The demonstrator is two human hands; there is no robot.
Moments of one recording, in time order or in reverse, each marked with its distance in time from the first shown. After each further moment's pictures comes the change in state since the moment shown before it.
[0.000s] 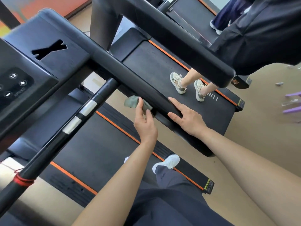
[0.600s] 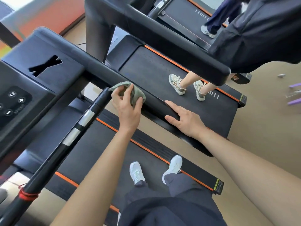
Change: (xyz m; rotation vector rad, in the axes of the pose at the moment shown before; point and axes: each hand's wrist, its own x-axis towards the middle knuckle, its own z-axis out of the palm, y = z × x) left_hand 0.081 0.031 -0.024 0.586 -0.168 0.505; right_hand 0.003 0.005 0.002 -0.044 0.049 -0.018
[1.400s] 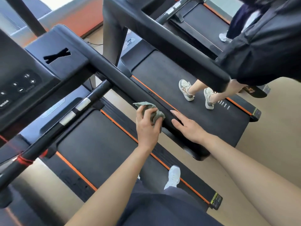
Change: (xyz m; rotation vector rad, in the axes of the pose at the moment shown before) left_hand -0.112 0.053 0.065 -0.043 -0.002 -0.111; right_hand -0.026 0.071 -0.009 0.282 -0.264 -0.024
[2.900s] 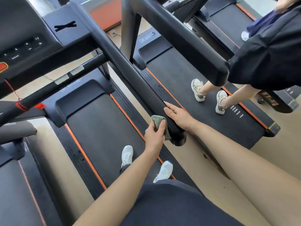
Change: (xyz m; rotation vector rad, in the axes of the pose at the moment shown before) left_hand -0.132 0.051 0.103 -0.483 0.008 -0.642; right_hand -0.020 0.064 -0.020 0.253 -0.144 -0.191
